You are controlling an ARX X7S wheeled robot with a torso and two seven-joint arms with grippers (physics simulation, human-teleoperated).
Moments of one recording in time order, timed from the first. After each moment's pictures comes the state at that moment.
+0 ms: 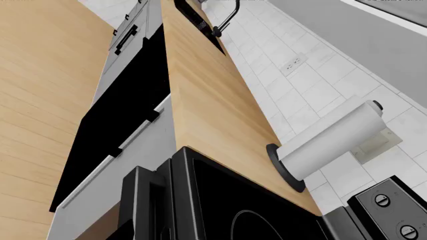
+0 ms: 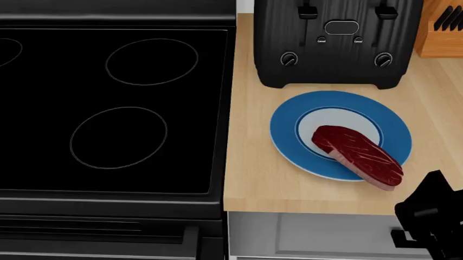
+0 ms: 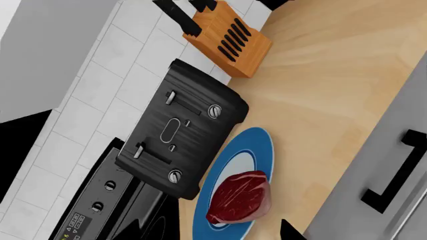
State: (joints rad) left arm -0.68 -0.11 -0.71 0.05 -0.41 -0.30 -0.71; right arm 0.33 0.02 0.83 -0.63 1.44 1.00 0.74
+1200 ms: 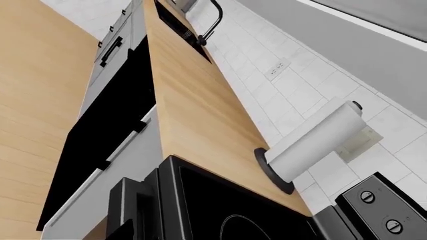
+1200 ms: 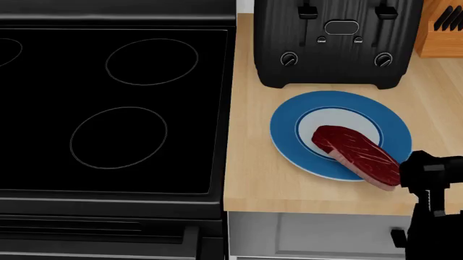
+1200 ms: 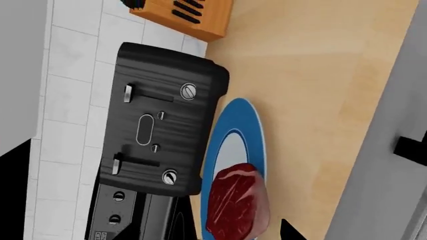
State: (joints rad) left arm -0.64 -0.13 -0.64 0.08 -0.42 -0.28 -0.72; right arm 0.45 0.12 0.63 -0.14 1.48 0.68 0.71
